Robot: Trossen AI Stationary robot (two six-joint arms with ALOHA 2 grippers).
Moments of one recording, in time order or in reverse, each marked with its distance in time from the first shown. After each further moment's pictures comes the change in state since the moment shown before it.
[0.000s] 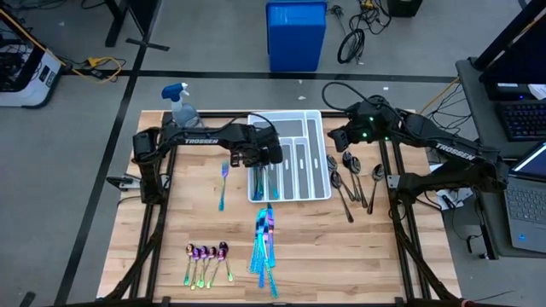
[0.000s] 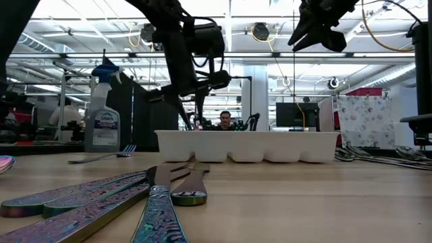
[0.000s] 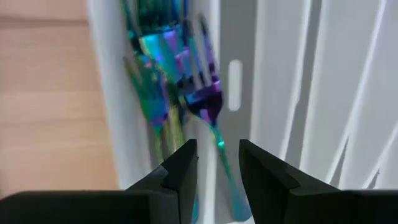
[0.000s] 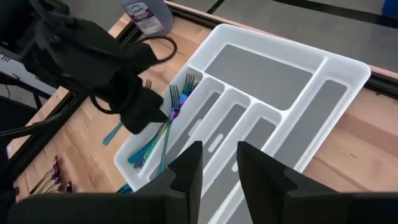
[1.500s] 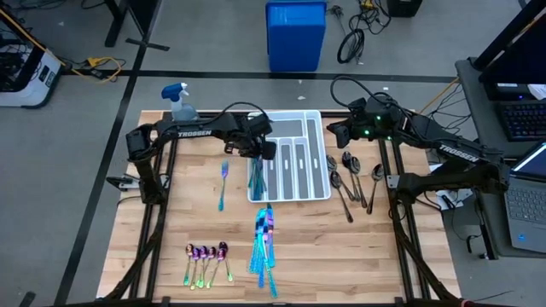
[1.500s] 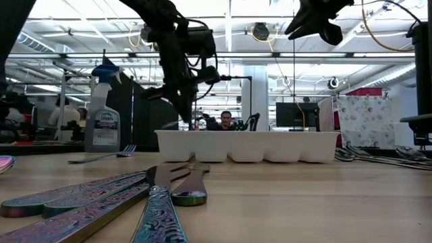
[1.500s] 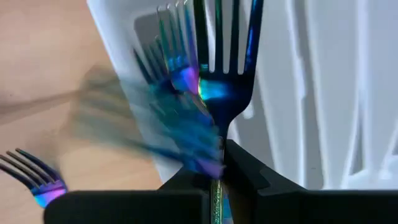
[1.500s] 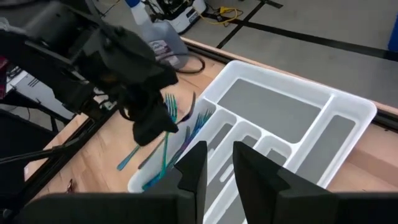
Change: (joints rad) left arm 0.097 -0.053 -0.005 -0.064 0.056 0.343; right arm 0.008 -0.038 0.000 0.101 0.039 -0.008
